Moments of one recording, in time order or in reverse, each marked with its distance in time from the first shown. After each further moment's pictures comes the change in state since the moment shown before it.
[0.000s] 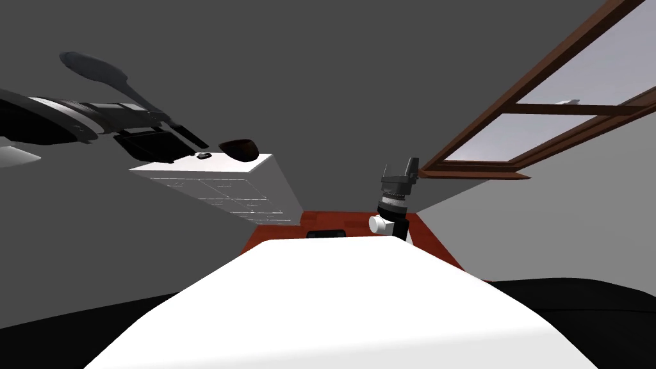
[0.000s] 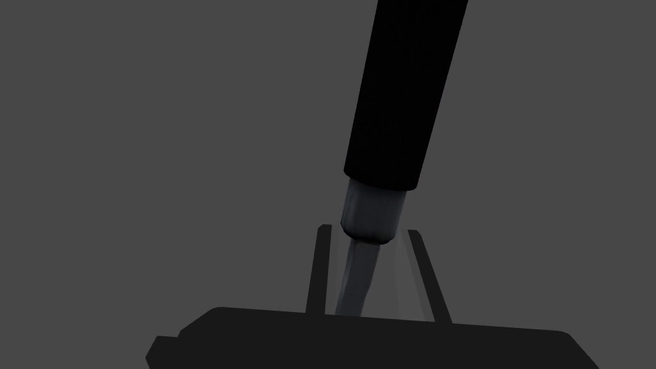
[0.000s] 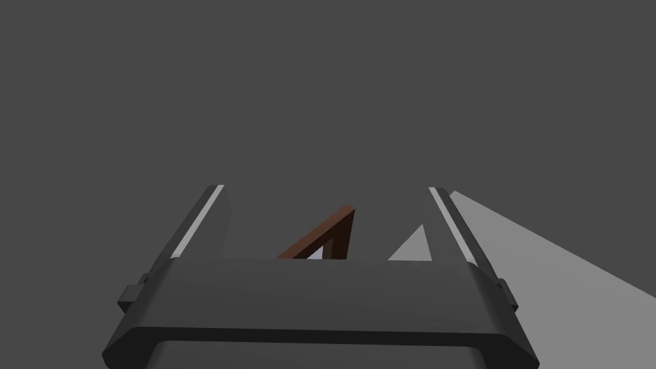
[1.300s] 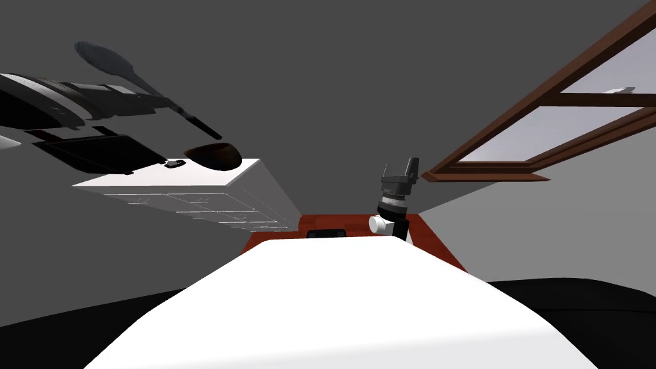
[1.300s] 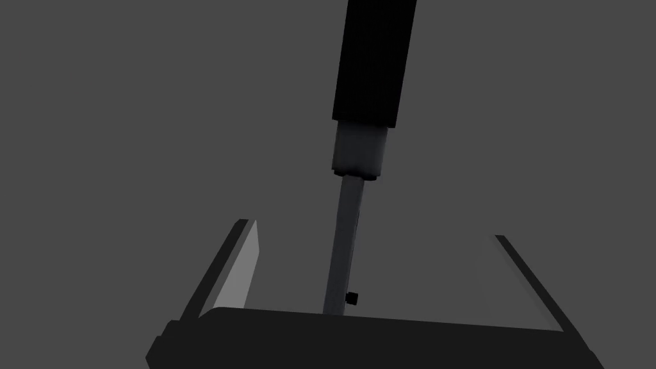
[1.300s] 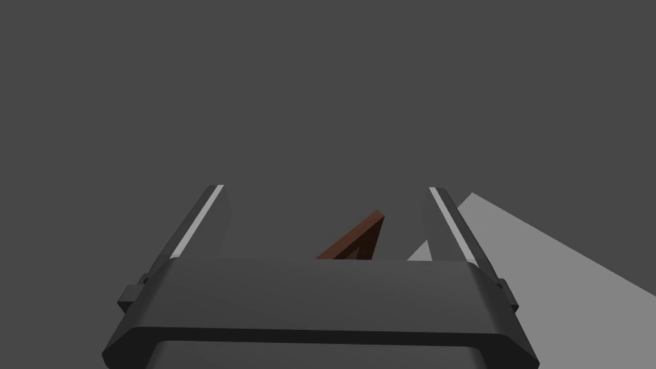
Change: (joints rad) left arm -0.053 0.050 -0.022 -0.035 0.039 -0.029 0.030; right arm 0.000 0.000 0.000 0.000 0.000 0.000 0.000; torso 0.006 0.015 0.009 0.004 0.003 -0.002
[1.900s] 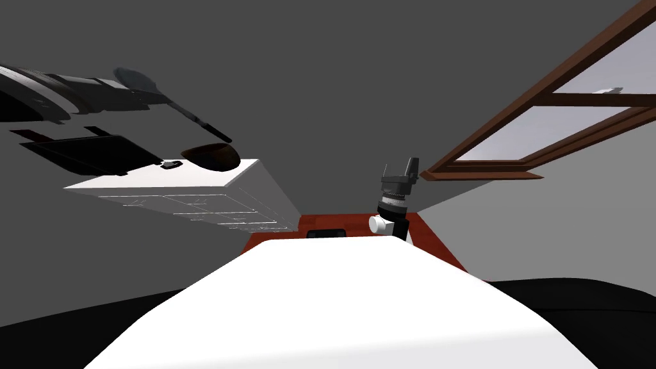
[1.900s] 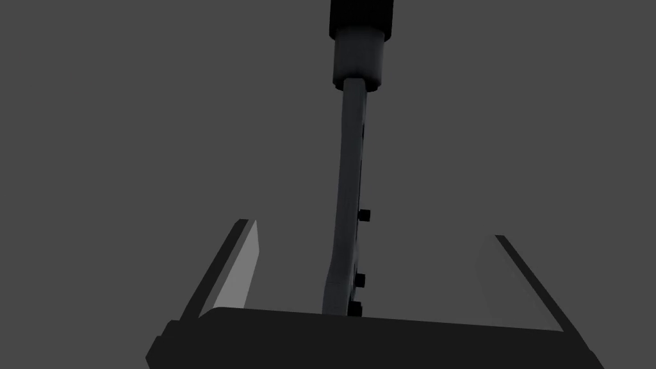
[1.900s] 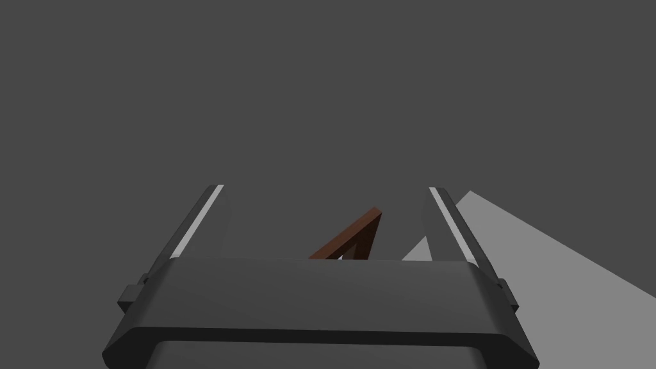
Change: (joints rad) left arm 0.003 0.034 -0.002 0.005 -0.030 0.000 0.034; right arm 0.000 0.000 0.000 0.000 0.000 0.000 0.000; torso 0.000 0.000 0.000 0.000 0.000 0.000
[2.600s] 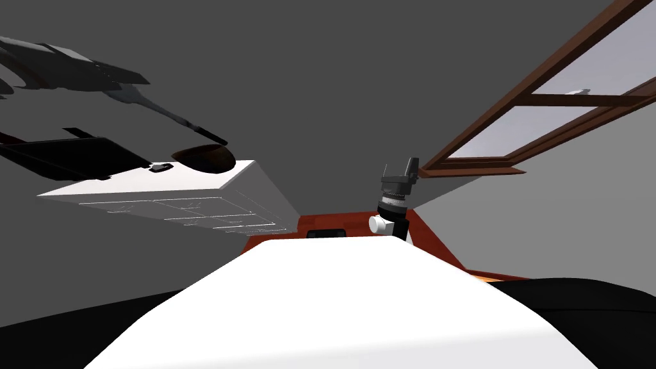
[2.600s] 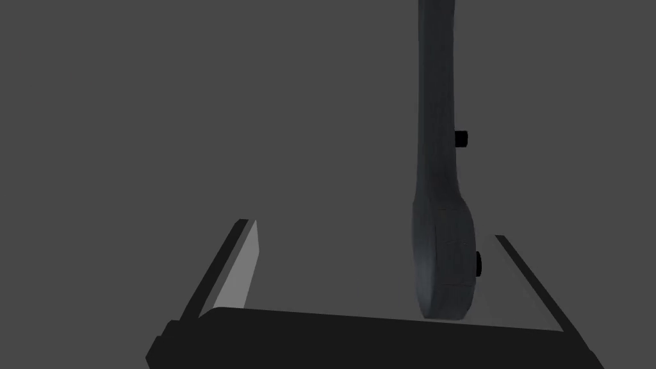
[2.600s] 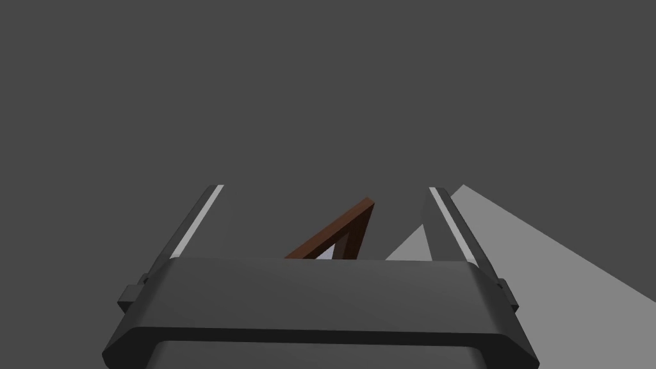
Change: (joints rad) left arm 0.010 0.111 -0.033 0.010 0.082 -0.005 0.052; right arm 0.000 0.000 0.000 0.000 0.000 0.000 0.000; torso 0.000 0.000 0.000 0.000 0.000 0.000
